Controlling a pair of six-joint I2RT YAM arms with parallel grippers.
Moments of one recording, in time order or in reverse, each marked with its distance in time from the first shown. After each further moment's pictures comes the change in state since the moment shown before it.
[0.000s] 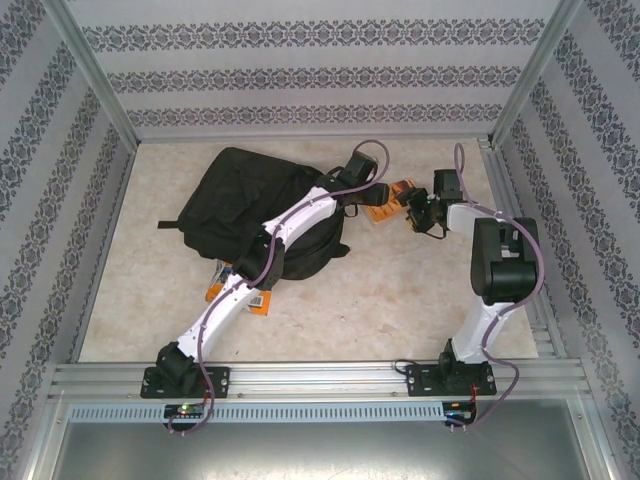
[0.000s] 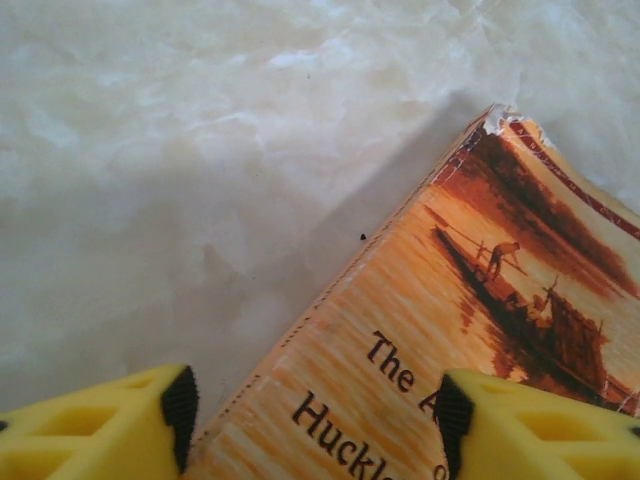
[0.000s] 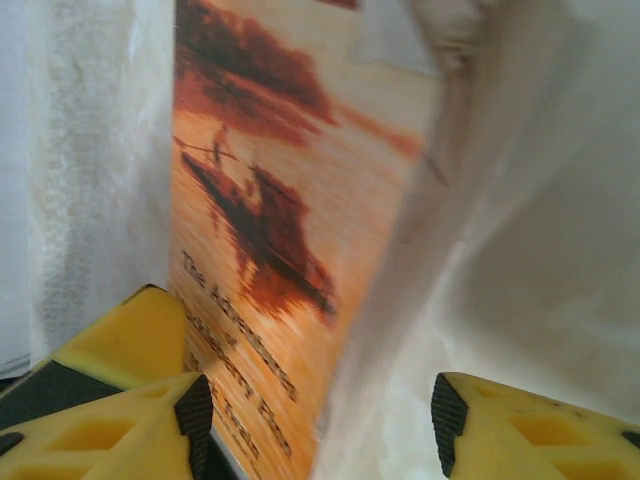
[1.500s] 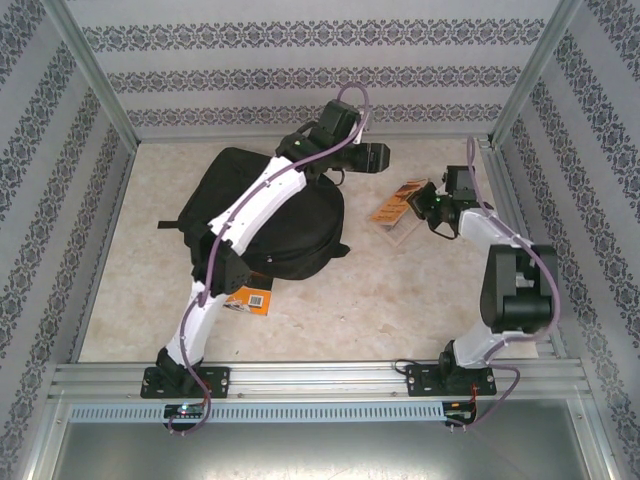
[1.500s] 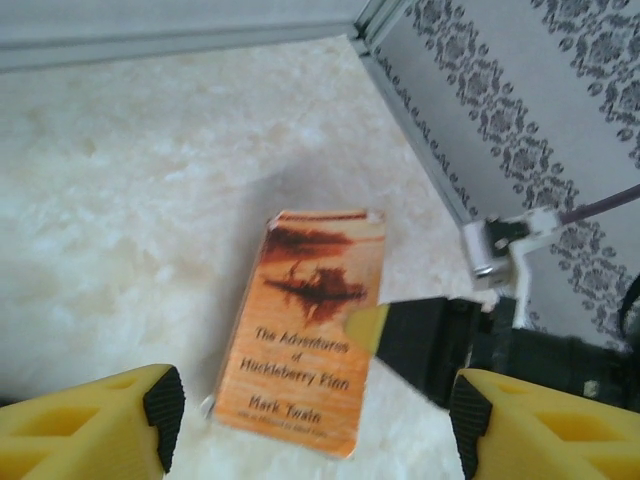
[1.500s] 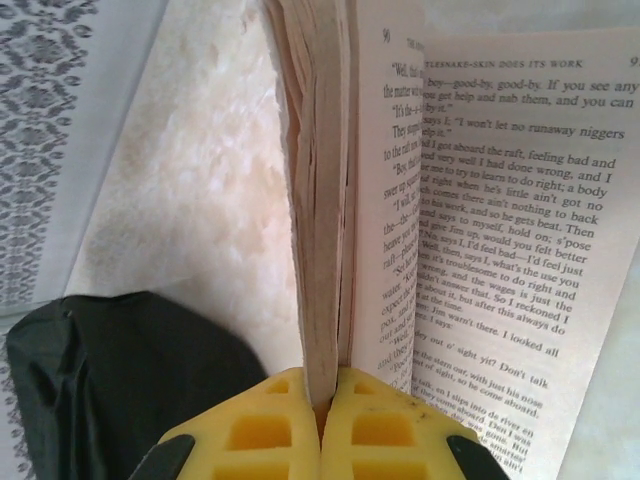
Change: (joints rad) left arm 0.004 -0.558 -0.218 -0.242 0.127 0.014; right arm -0.016 -0.269 -0.081 -0.086 -0.030 -0.132
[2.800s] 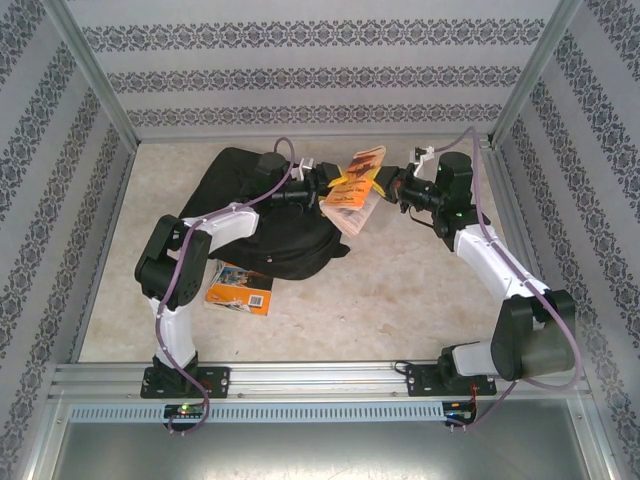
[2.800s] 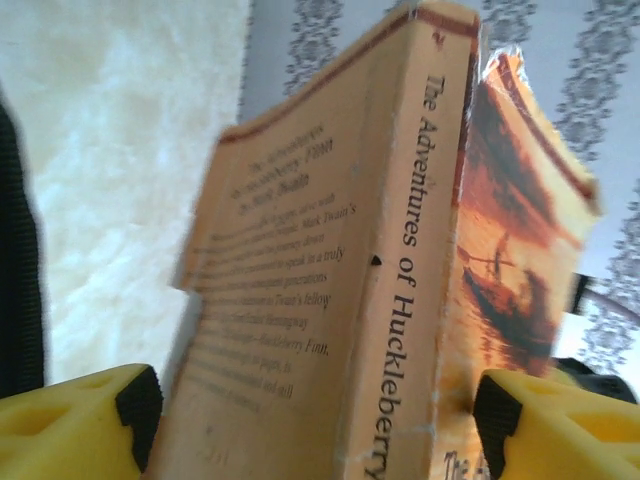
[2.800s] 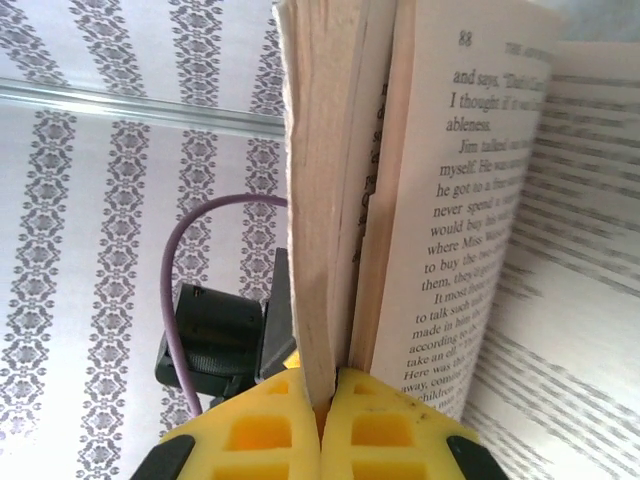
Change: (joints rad) left arm 0.215 -0.304 -1.162 1.332 0.639 -1.090; right arm 0.185 -0.222 -0.034 0.343 -0.375 0.317
